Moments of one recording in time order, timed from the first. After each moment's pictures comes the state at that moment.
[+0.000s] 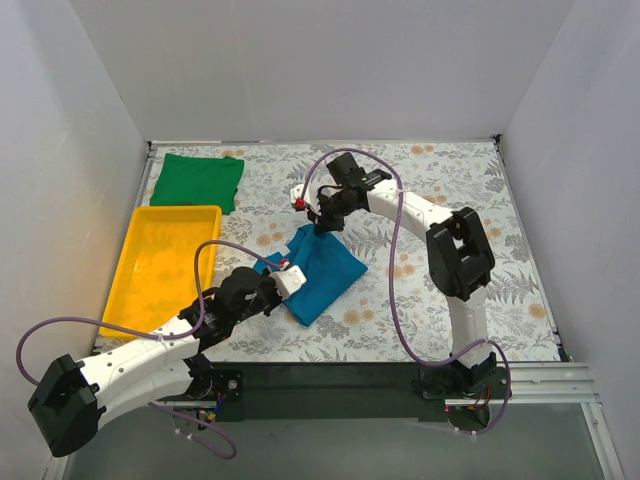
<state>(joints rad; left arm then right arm) -0.83 0.85 0.37 -0.01 -0.02 0.34 0.63 2.06 1.69 -0.65 -0.64 -0.93</state>
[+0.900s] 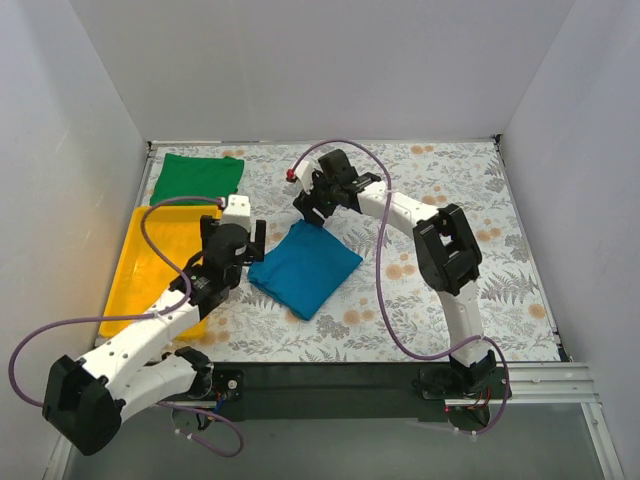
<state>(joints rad) -0.61 0.99 0.63 -0.11 -0.62 -0.08 0.65 2.16 1.75 -0.37 -0.31 -0.46</state>
